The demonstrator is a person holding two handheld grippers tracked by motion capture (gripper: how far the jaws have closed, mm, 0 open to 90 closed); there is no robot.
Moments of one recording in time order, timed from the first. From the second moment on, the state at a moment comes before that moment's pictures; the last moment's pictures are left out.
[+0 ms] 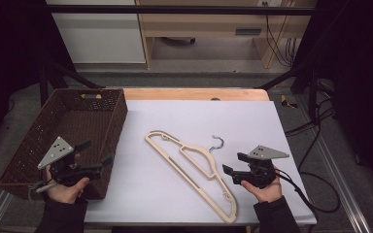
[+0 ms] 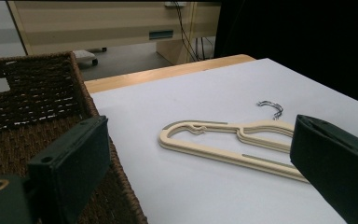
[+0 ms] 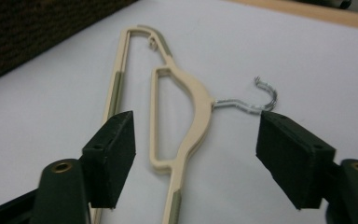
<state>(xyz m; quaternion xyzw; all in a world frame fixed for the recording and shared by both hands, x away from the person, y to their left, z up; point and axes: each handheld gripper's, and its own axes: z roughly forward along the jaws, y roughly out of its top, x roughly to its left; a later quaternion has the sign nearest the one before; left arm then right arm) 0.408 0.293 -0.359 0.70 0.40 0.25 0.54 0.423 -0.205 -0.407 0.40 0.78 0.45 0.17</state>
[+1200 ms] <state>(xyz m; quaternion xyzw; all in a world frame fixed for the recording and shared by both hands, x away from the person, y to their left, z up) 0.410 0.280 -0.365 0.72 0.39 0.25 0.52 0.432 -0.182 -0.468 0.47 0.82 0.33 0.05</state>
